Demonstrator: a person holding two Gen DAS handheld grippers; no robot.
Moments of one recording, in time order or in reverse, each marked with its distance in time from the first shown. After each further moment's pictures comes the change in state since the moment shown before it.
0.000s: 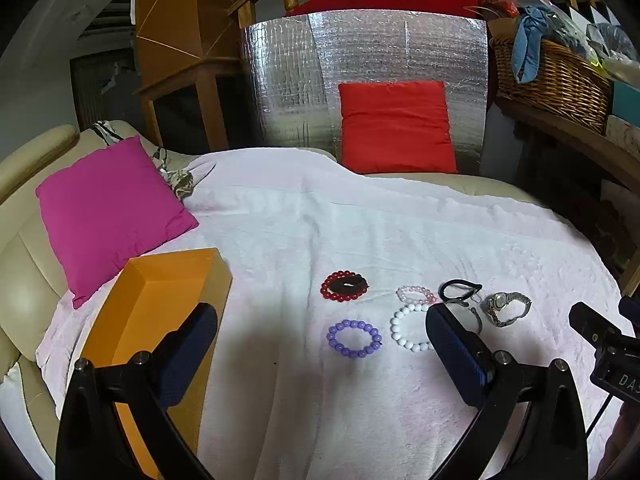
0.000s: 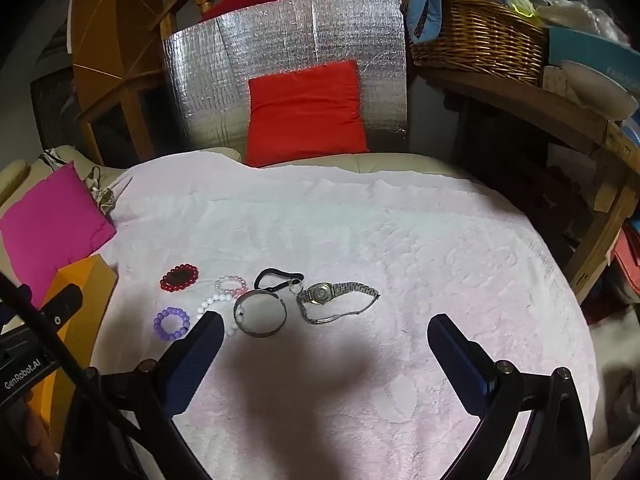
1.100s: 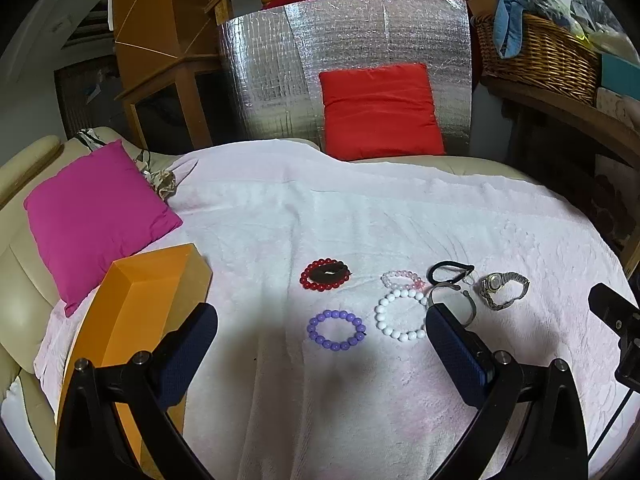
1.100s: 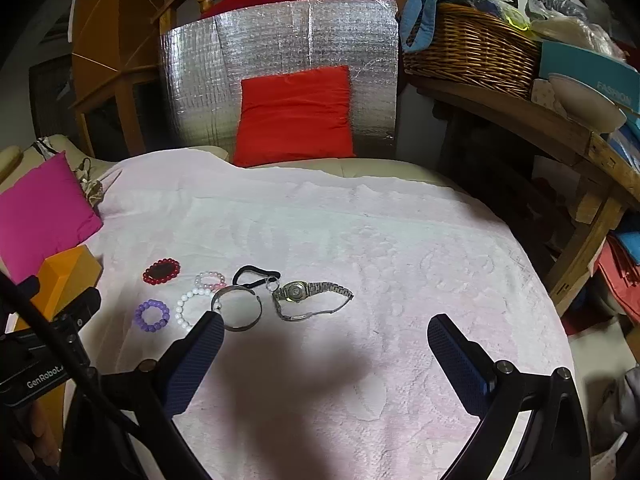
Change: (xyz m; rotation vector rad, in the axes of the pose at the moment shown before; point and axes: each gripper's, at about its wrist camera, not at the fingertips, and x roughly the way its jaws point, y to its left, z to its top) left arm 0.016 -0.022 -0.008 0.063 0.027 -0.015; right arm -0.008 -0.011 -0.003 -0.034 -0.012 -0.043
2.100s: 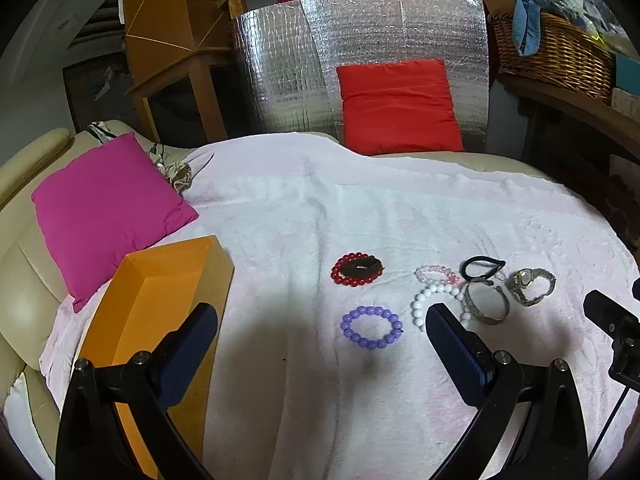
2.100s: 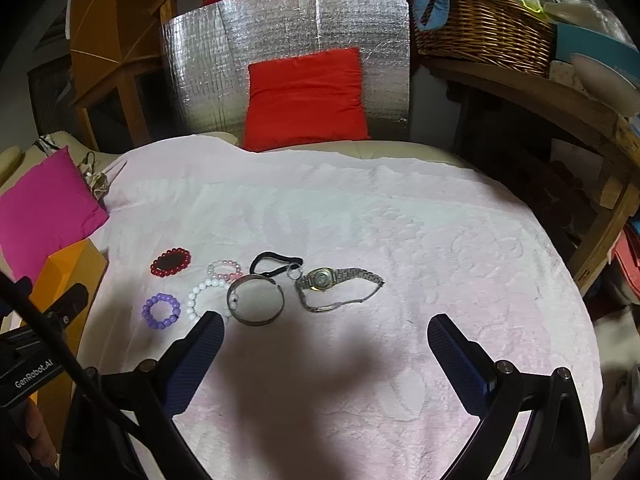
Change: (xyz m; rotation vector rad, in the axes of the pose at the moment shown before) left arm 0.018 0.028 -0.008 -0.012 0.011 0.044; right arm 0.030 0.024 -0.008 0.009 0.050 0.042
